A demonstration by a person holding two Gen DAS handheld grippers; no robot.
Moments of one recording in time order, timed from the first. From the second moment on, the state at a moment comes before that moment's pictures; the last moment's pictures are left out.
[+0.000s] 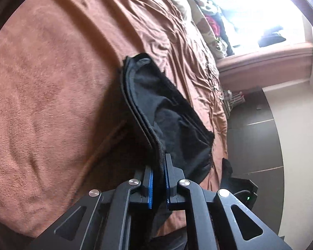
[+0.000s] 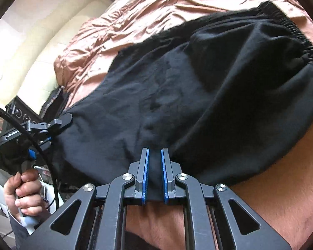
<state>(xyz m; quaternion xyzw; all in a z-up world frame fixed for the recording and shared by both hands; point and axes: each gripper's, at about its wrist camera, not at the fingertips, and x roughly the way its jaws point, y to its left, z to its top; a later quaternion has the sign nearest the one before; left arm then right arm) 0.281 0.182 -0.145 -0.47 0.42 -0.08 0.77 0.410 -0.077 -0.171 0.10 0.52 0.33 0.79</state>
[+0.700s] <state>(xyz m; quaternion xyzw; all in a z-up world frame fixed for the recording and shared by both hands) 0.336 0.106 -0.082 -0.42 0.43 -0.16 0.78 0.369 -0.192 -0.118 0.19 0.43 0.30 0.83</state>
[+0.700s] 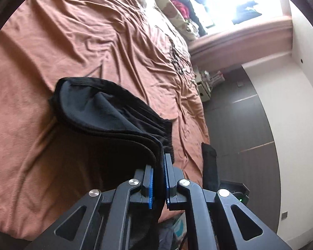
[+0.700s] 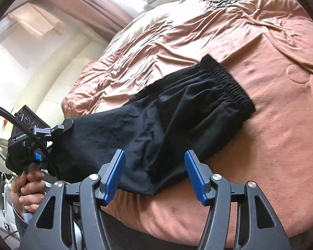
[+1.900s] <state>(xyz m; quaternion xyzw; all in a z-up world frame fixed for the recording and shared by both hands) 0.430 -0.063 -0.121 -0.38 0.53 -0.25 0.72 0.364 -0.322 -0.145 0.29 0.41 0.24 0.83</state>
